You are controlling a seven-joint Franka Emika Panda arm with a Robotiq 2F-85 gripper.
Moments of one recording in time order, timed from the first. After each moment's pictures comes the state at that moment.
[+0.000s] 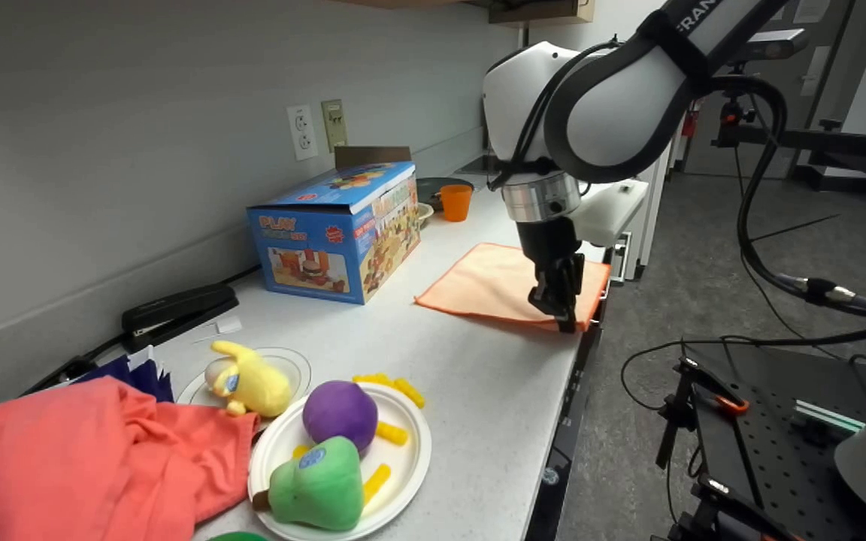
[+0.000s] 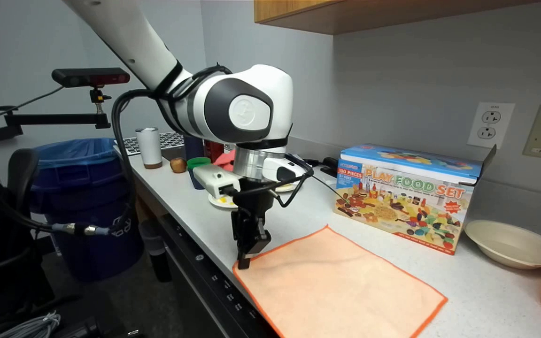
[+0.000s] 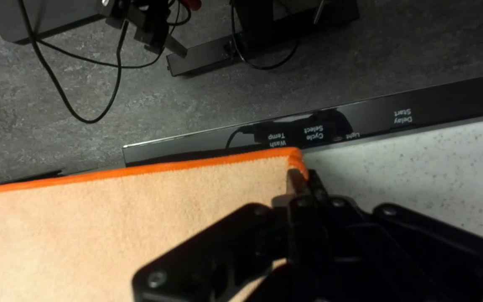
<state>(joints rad) -0.04 -0.03 -0.01 -2.48 -0.07 2.20 0.27</state>
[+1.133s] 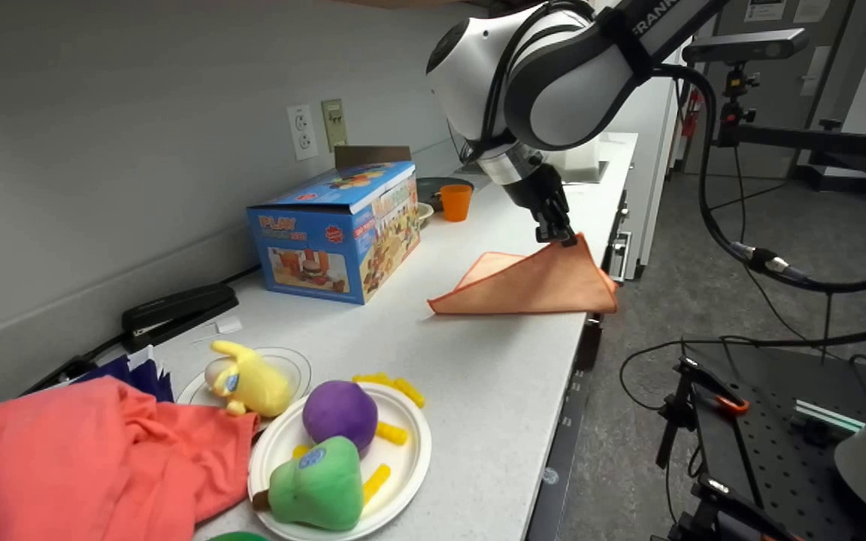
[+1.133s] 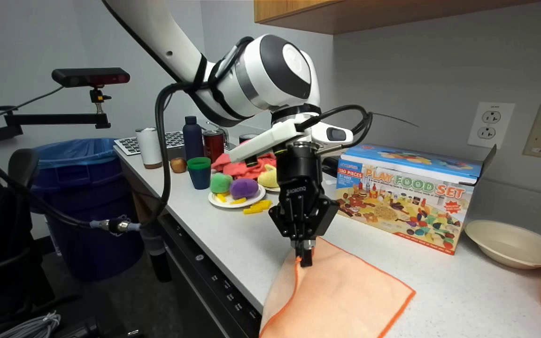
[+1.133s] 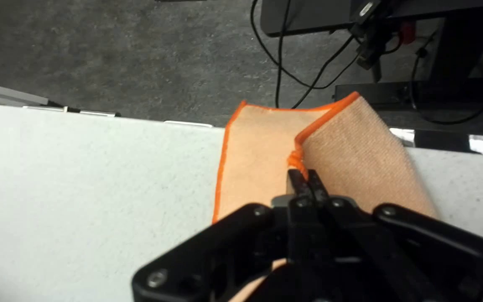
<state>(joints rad) -0.04 0.07 -0.05 -2.21 -0.54 1.83 0.17</state>
